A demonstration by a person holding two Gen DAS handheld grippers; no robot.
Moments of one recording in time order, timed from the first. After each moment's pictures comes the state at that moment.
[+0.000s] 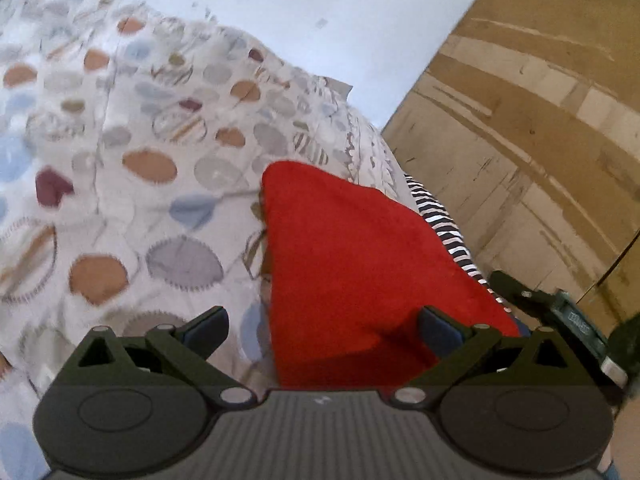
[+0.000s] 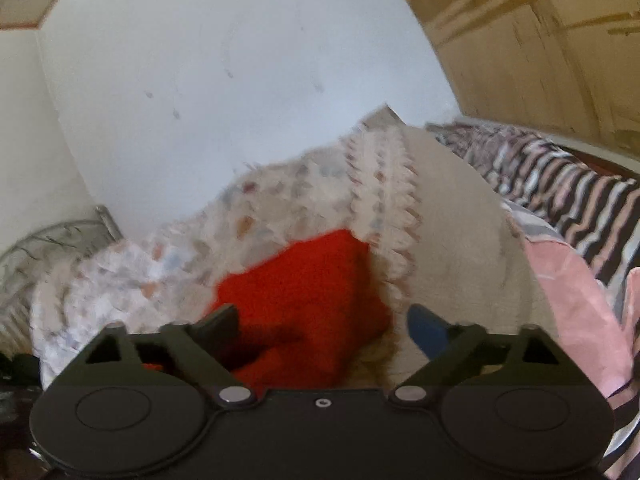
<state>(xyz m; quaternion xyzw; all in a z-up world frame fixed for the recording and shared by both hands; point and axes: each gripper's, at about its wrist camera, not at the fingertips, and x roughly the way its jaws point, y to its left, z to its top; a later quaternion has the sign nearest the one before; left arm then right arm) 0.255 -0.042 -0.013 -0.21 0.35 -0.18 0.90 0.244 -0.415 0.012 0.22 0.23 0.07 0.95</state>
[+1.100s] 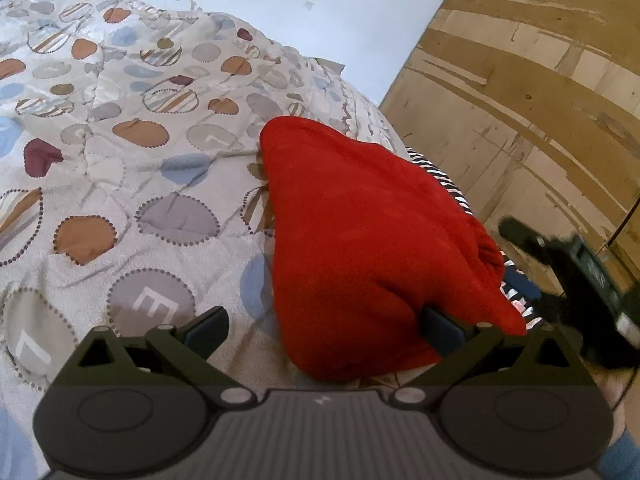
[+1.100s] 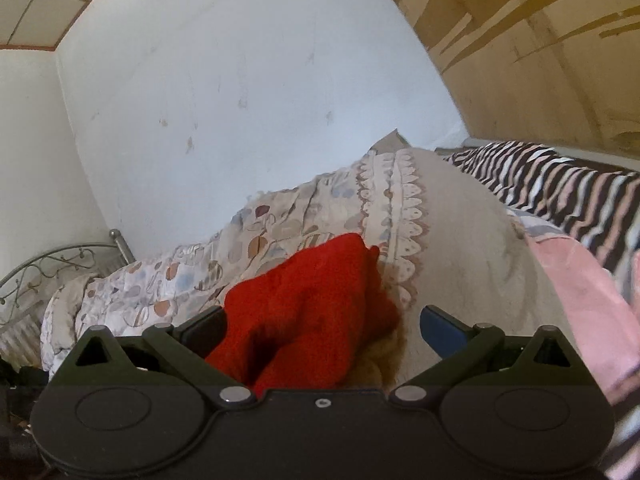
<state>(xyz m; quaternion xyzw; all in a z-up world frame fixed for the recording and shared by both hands) 0.243 -0.059 -0.046 -0.16 0.35 -0.19 0.90 0.239 -0.417 -0.012 0.23 0.19 0.08 0.95</state>
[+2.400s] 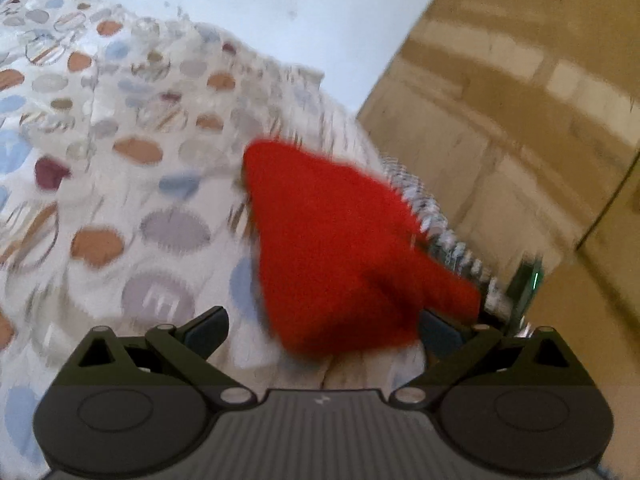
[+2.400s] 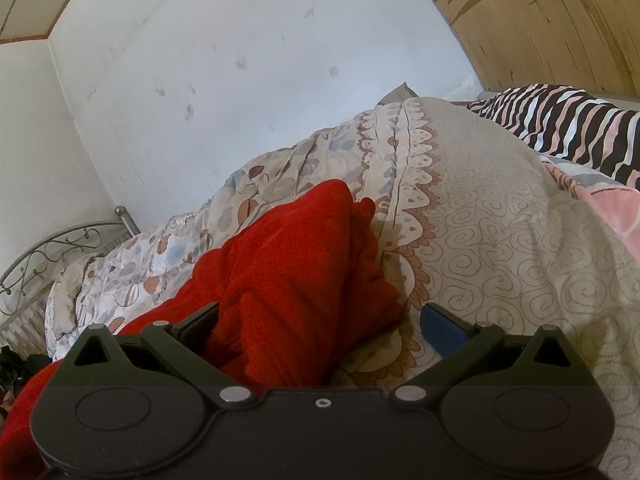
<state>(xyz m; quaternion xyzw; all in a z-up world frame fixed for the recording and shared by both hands) 0.219 -0.037 -0.009 -0.19 0.33 -0.22 0.90 0.310 -0.422 -0.065 0.25 0.23 0.11 0.93</state>
